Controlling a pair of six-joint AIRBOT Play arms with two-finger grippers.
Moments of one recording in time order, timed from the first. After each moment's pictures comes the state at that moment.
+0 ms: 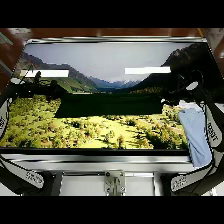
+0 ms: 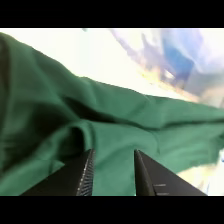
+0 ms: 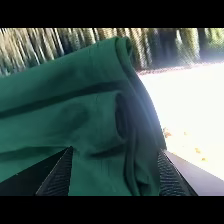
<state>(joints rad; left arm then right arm) 0.26 -1.84 1.48 0.63 -1.17 -1.32 -0.20 -1.75 1.31 -1.02 0.91 1.35</state>
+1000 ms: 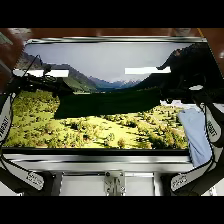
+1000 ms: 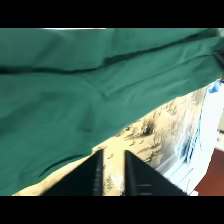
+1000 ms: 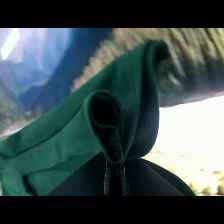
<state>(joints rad) 0.14 -1.82 1.56 0.60 -1.38 -1.29 -0.25 -1.79 1.31 -0.55 0.94 1.23</state>
